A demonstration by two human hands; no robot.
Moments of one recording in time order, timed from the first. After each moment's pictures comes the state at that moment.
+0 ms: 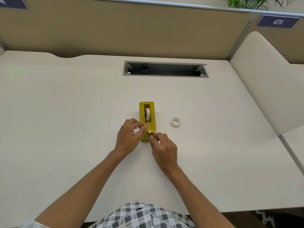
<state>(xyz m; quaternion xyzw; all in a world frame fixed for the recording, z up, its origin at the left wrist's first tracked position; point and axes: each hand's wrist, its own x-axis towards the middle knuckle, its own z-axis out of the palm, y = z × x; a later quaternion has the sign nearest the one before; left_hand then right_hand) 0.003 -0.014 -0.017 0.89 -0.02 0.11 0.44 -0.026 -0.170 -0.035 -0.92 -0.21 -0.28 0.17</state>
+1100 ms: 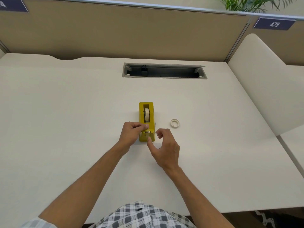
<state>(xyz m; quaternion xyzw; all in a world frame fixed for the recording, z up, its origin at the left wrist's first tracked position) 0.018 -0.025 -0.002 0.73 0.16 -0.07 0.66 -0.027 -0.169 -0.018 -0.90 -0.07 -0.21 0.37</state>
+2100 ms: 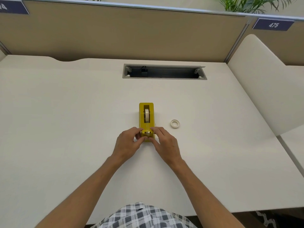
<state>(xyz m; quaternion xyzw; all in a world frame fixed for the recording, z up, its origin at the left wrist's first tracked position) -0.011 -0.008 -0.020 0.91 -0.07 0.09 0.39 -0.004 -0.181 -0.021 -0.93 -0.20 -0.14 0.27</state>
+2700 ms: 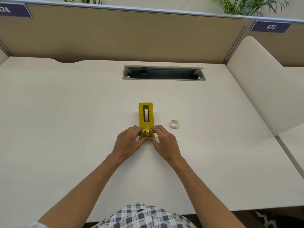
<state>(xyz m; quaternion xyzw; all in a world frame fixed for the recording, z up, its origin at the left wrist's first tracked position) -0.010 -0.009 -0.012 0.95 -0.12 0.11 0.27 0.001 -0.182 -0.020 -0.93 -0.20 -0.10 0.29</state>
